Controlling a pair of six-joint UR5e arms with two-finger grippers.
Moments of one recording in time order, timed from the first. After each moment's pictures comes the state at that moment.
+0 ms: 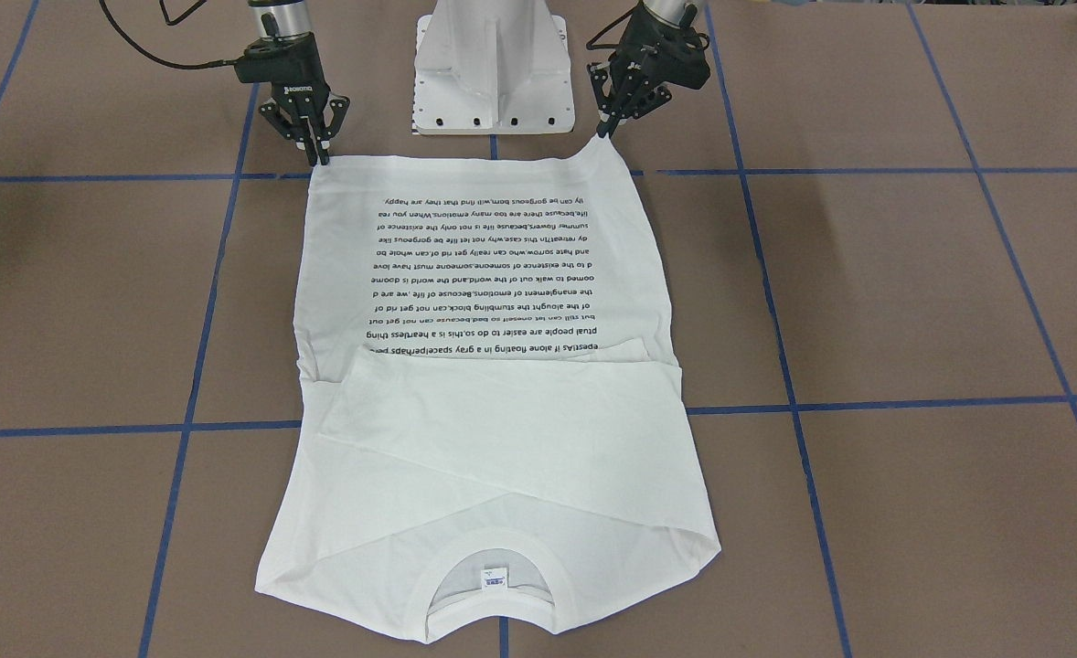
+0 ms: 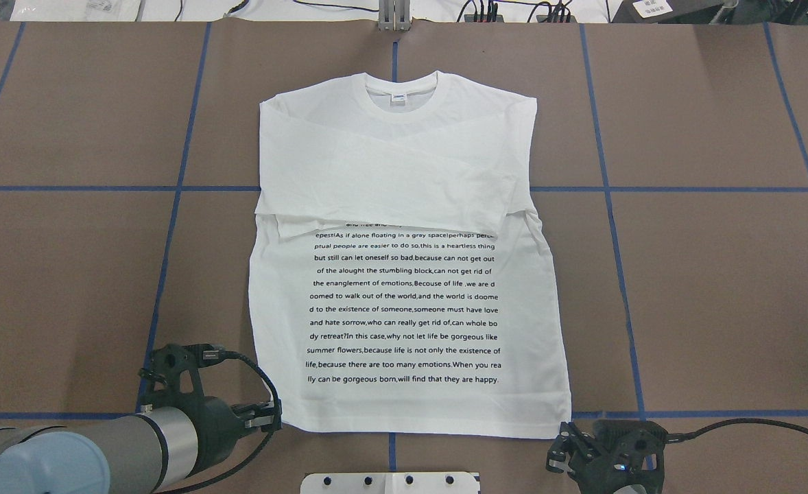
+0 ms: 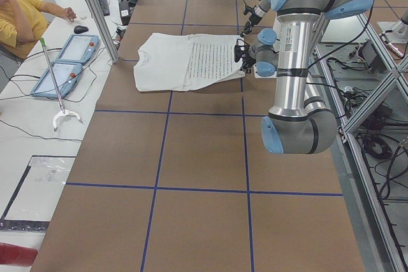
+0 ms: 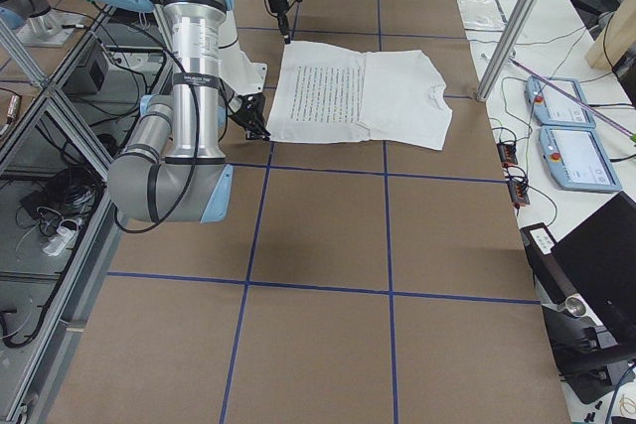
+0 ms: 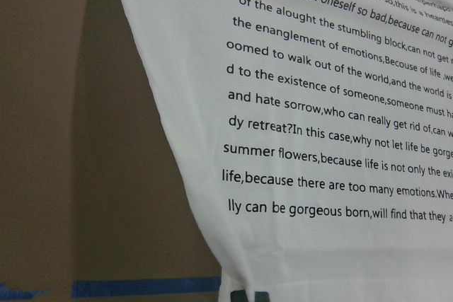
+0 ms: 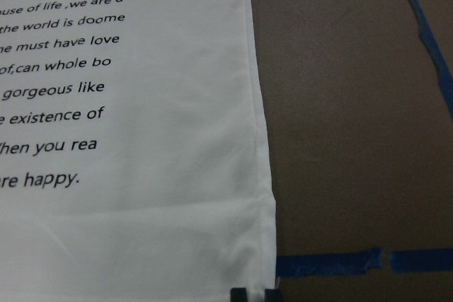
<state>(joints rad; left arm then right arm) -0.07 -1.66 -2.18 -2.04 -1.39 -1.58 -0.21 -1.68 2.09 -1.25 0.89 1.80</state>
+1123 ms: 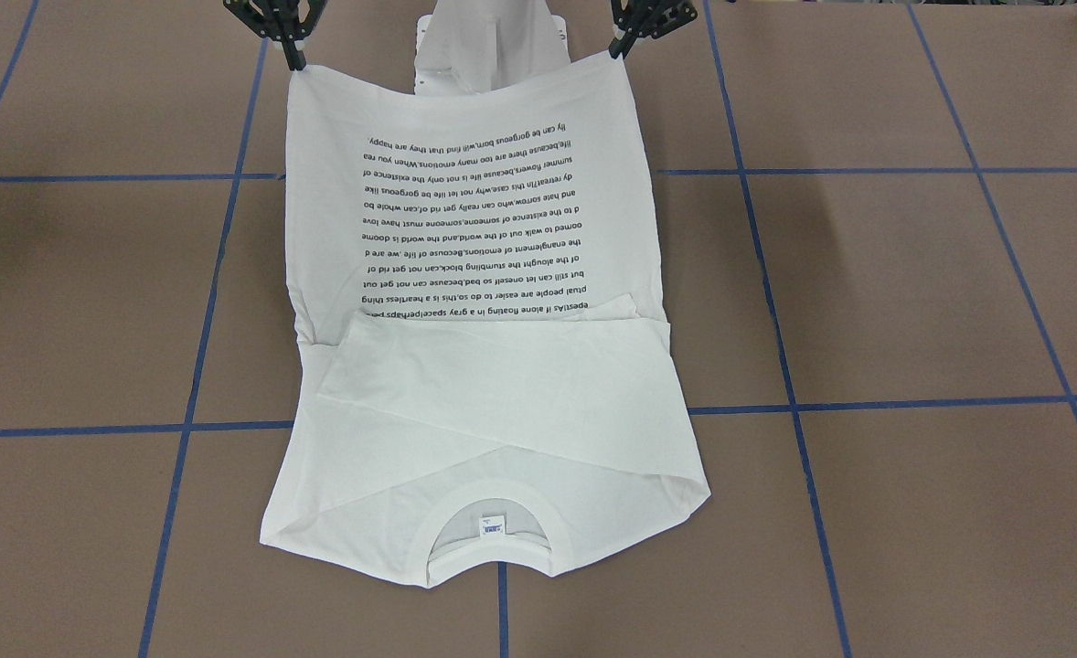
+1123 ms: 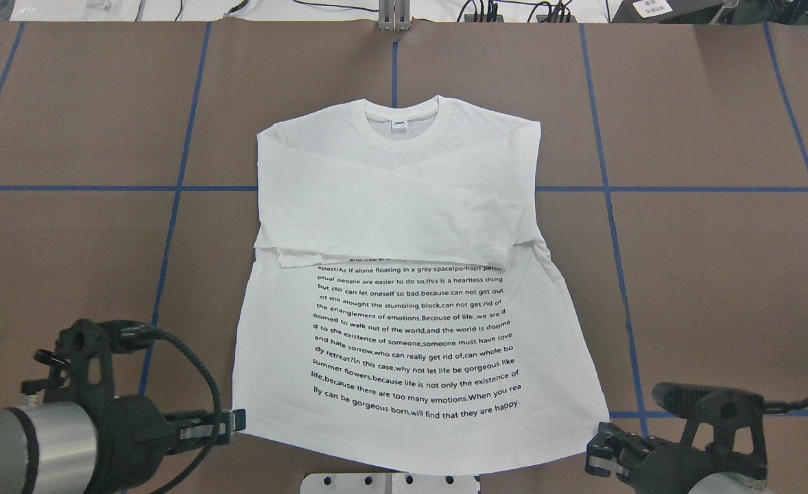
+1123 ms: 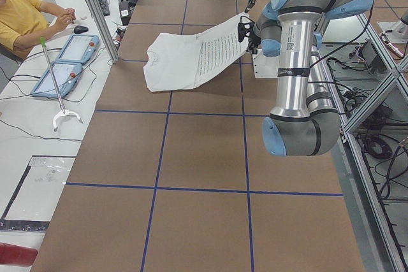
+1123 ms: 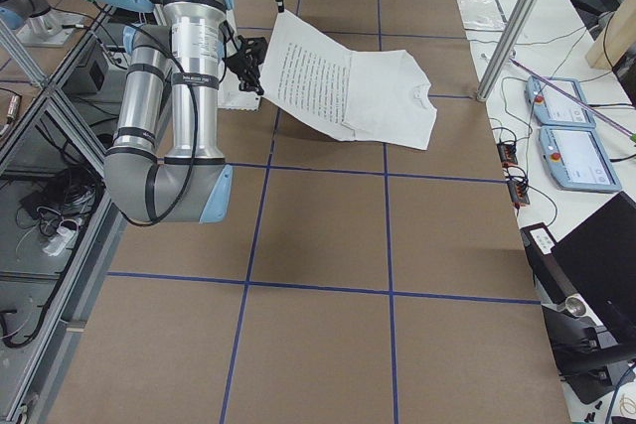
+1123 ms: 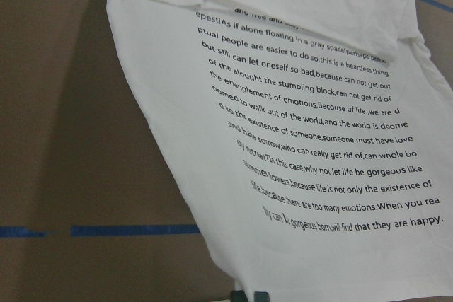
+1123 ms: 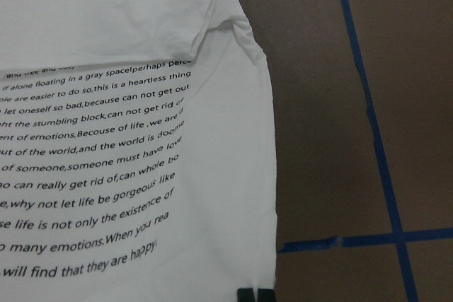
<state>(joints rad) -0.14 -1.64 -2.57 -1.72 -1.55 -1.57 -0.14 -1.63 2.68 -1.83 1.14 1.80</state>
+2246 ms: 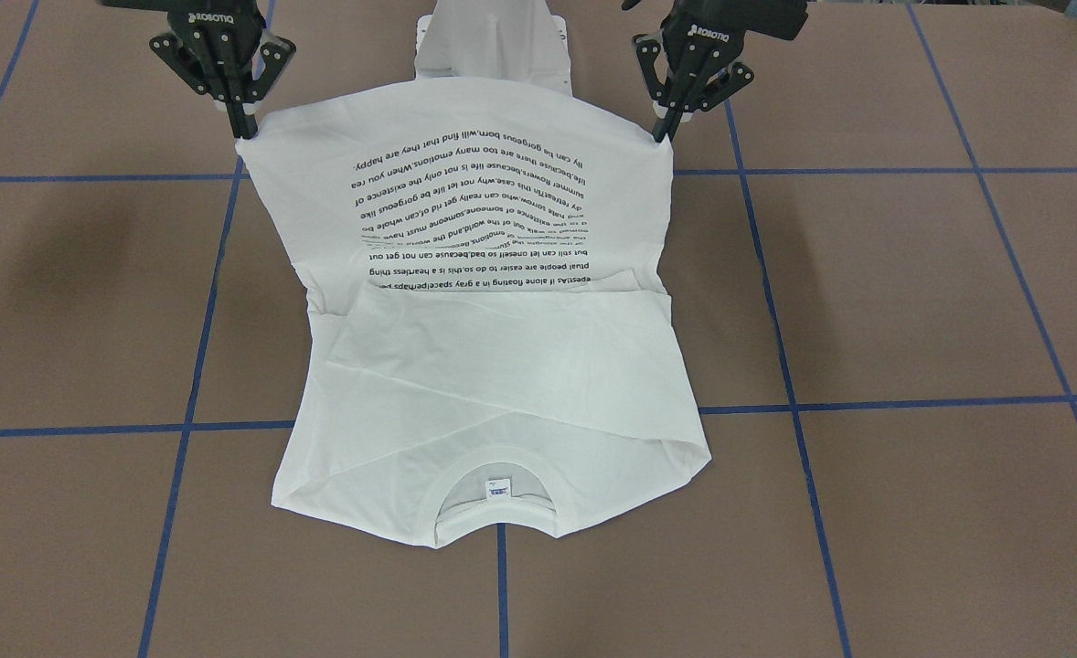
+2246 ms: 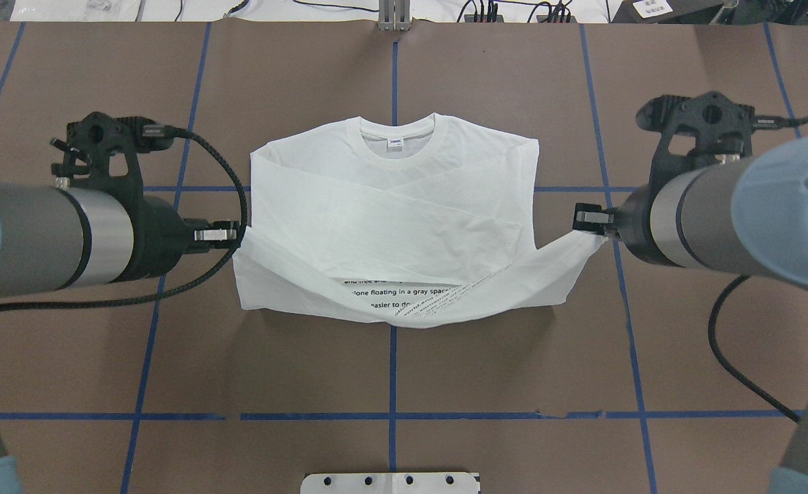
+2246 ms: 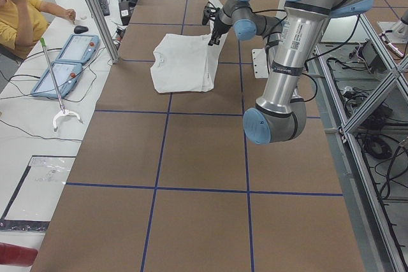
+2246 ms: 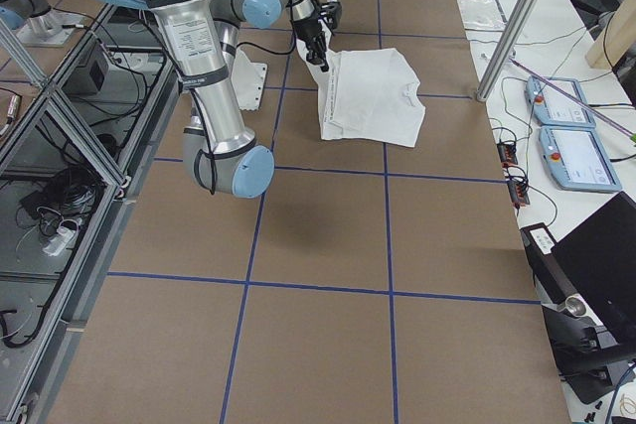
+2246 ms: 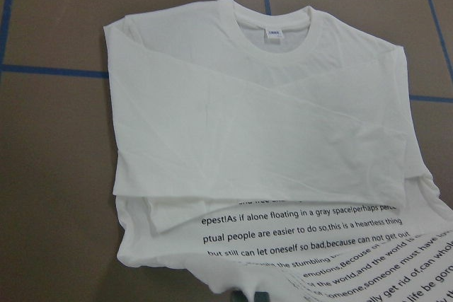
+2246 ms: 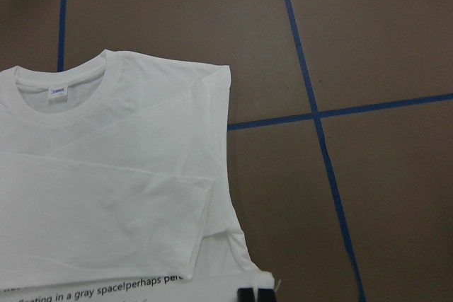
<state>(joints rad) -0.57 -1.95 -2.31 -1.52 -1.64 -1.22 0.59 -1.11 2.40 -2.09 1.59 1.30</state>
